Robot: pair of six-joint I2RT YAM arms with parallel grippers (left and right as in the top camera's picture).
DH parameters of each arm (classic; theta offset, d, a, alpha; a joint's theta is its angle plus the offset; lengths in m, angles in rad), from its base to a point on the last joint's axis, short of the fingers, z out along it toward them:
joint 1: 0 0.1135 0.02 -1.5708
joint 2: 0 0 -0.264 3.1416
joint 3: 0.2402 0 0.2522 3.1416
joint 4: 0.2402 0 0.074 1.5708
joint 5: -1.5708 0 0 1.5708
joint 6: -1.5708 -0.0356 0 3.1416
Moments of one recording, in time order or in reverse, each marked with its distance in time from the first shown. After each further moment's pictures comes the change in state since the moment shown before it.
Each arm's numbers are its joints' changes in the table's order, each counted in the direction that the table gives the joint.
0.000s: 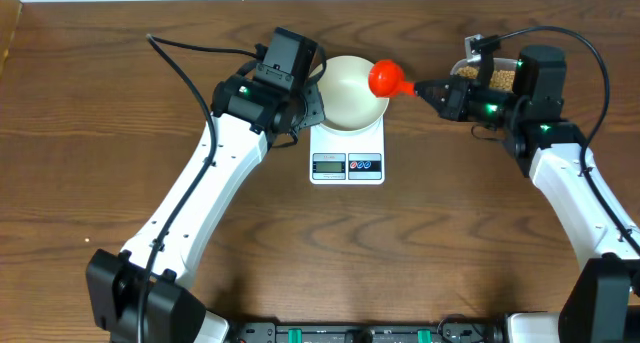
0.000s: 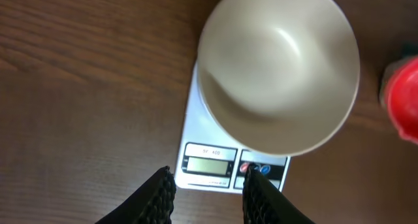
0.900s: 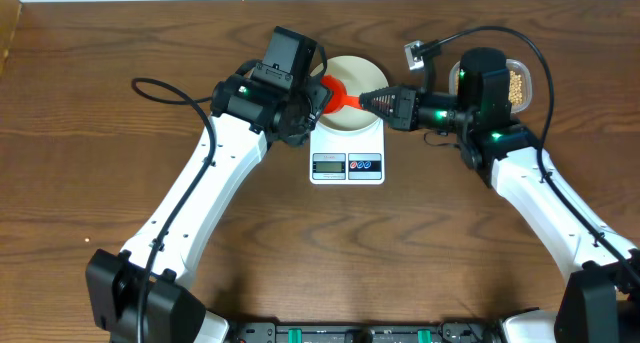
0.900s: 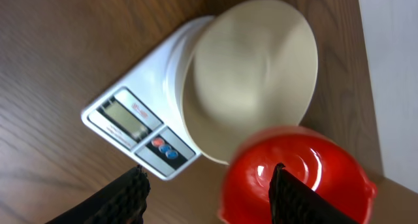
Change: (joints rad) left arm 0.006 0.000 0.000 -0.023 -0.101 0.763; right arm 0.233 0.000 0.000 -0.130 -0.006 -0.153
